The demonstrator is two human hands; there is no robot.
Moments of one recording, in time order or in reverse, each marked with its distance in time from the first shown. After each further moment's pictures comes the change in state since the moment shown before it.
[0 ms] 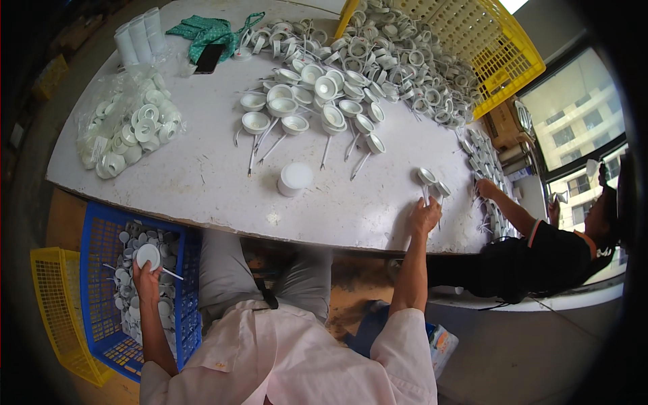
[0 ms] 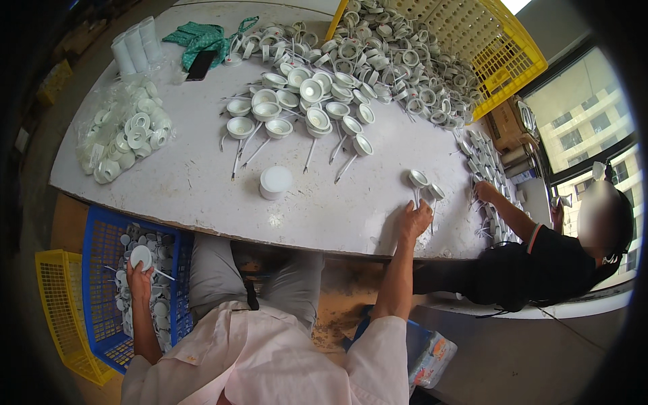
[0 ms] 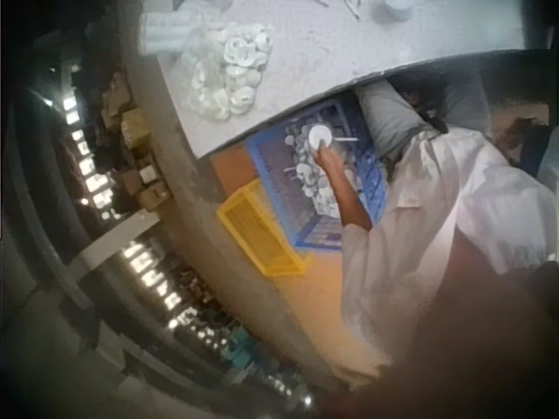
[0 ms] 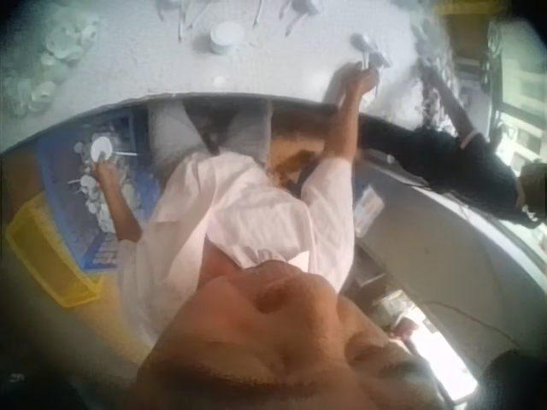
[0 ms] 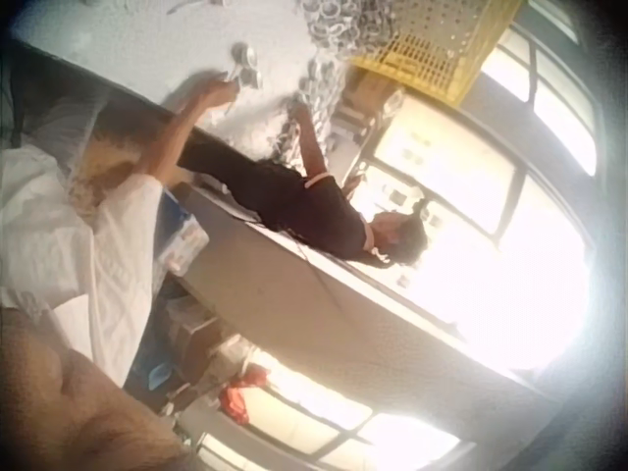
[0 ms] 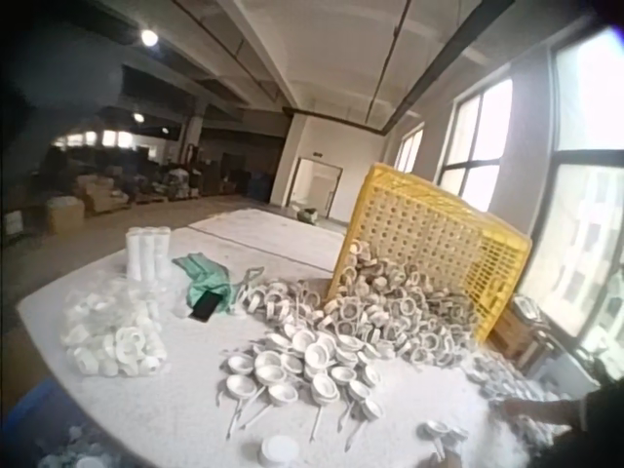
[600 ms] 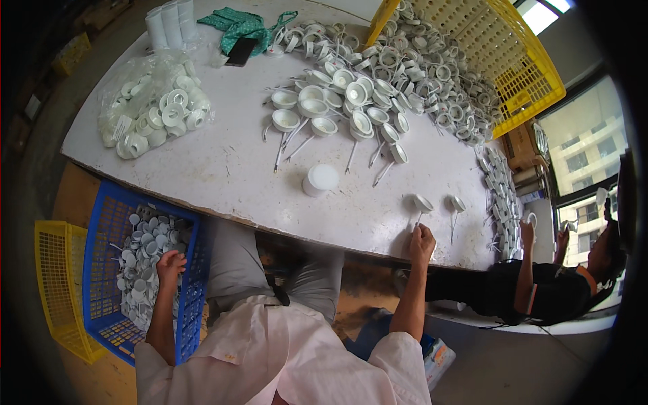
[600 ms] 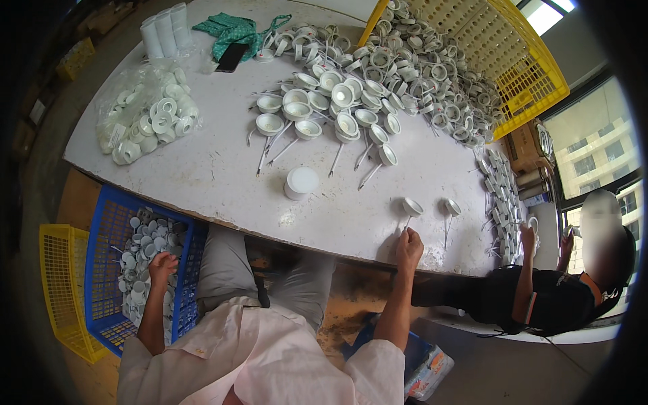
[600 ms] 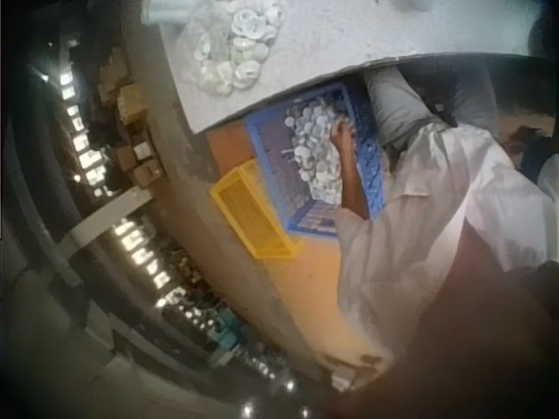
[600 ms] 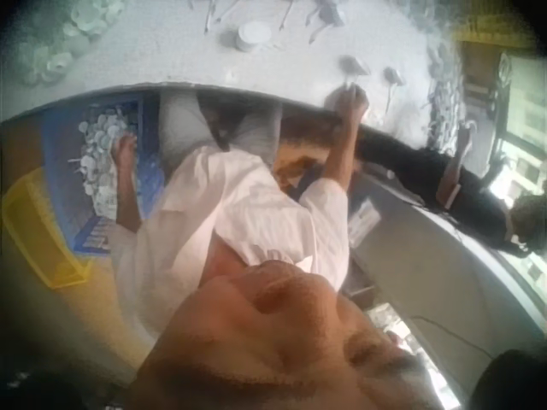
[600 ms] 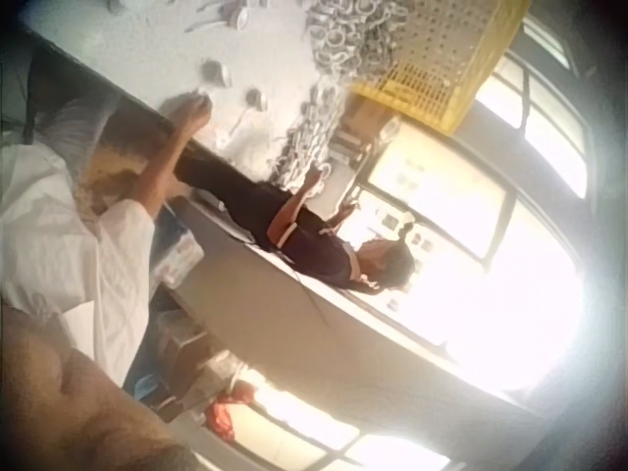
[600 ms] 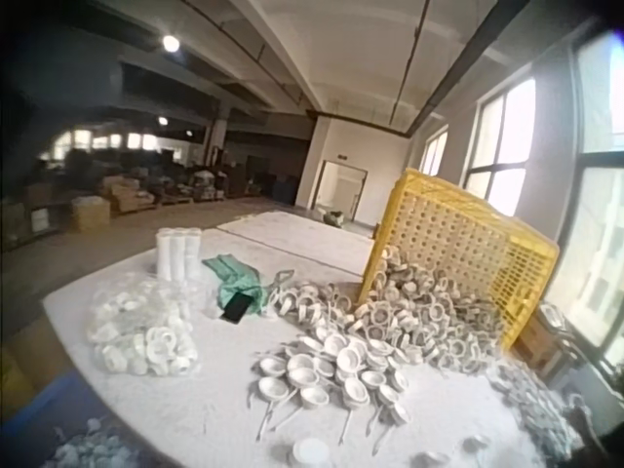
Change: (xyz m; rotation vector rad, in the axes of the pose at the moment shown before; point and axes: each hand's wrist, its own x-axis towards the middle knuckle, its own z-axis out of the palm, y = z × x) left_hand -0.017 -0.042 0.000 0.424 0.070 -0.166; right_hand -0.067 -0.022 -0.033 0.410 -0.364 0.052
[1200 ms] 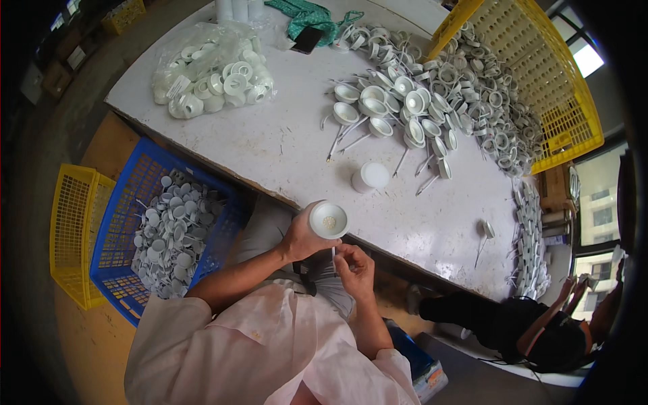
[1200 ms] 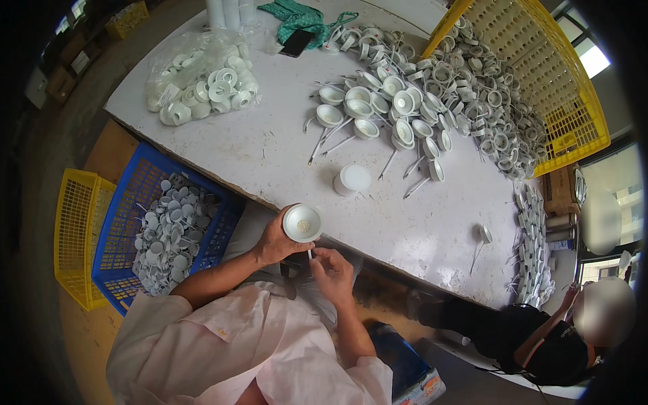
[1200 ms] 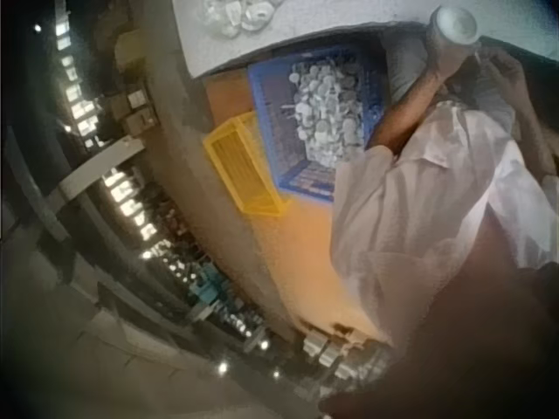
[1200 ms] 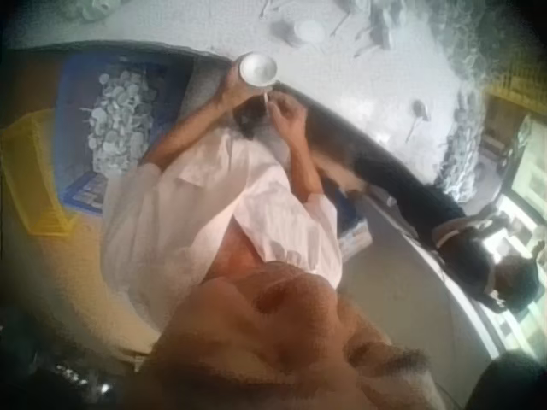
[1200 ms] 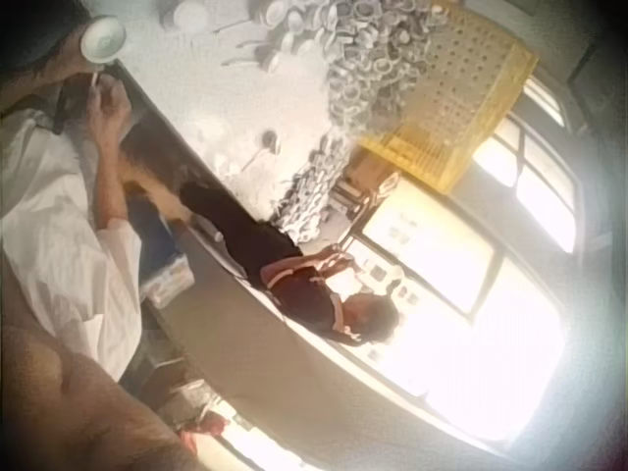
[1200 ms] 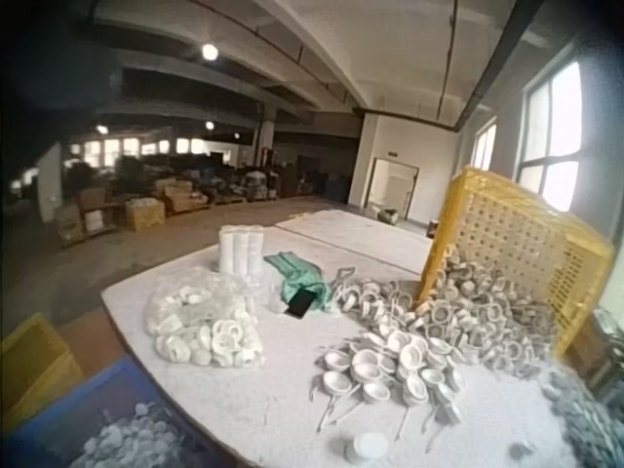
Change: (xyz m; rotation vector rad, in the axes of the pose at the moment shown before) left_hand -0.107 0.136 0.234 -0.159 -0.707 0.386; right_hand -0.186 -0.161 0.058 0.690 -0.863 -0.180
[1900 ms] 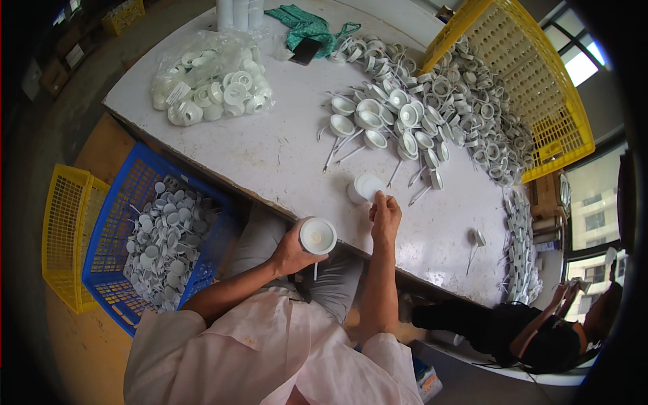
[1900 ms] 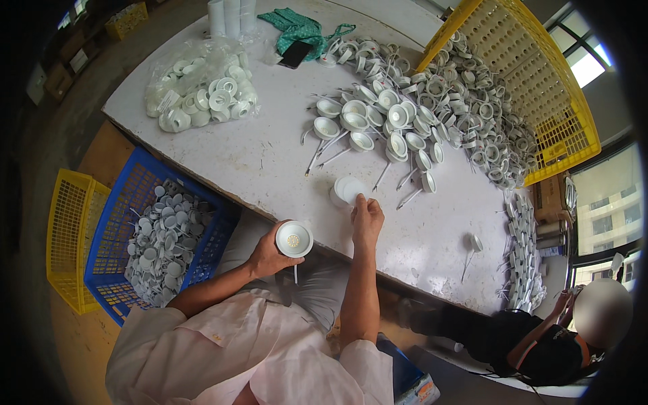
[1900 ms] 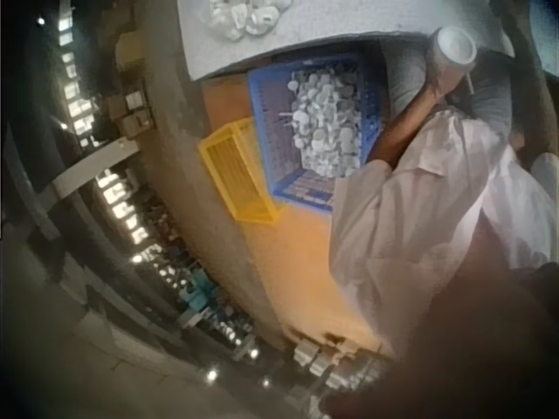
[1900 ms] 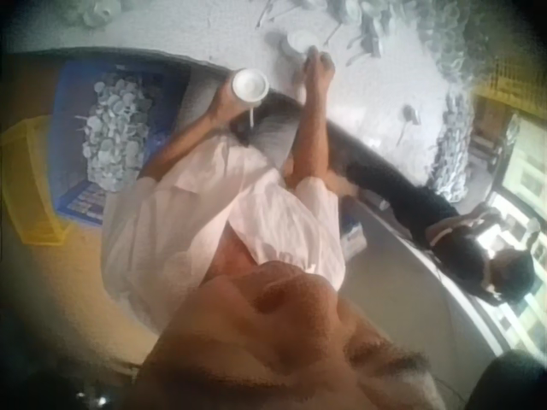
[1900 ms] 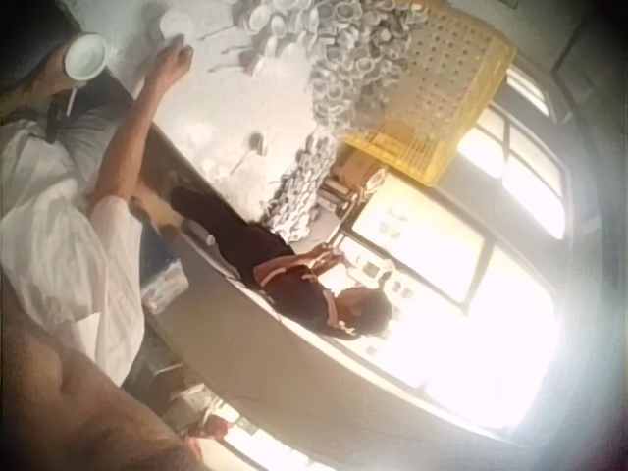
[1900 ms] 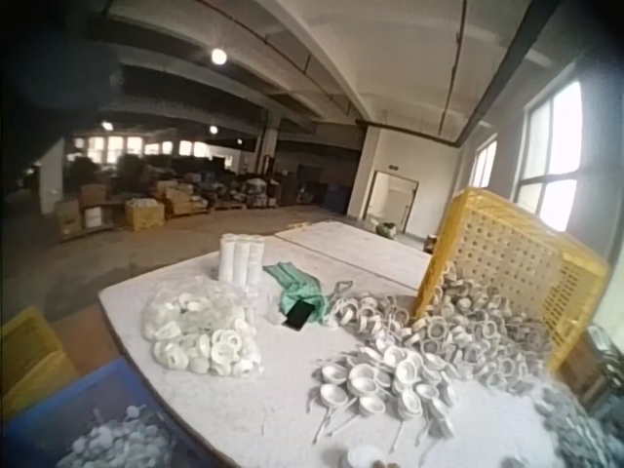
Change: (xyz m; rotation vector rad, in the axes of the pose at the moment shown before) left_hand -0.018 -0.002 -0.012 0.278 0.060 0.102; right_hand 0.143 -0.005 -0.044 0.228 0.433 0.145
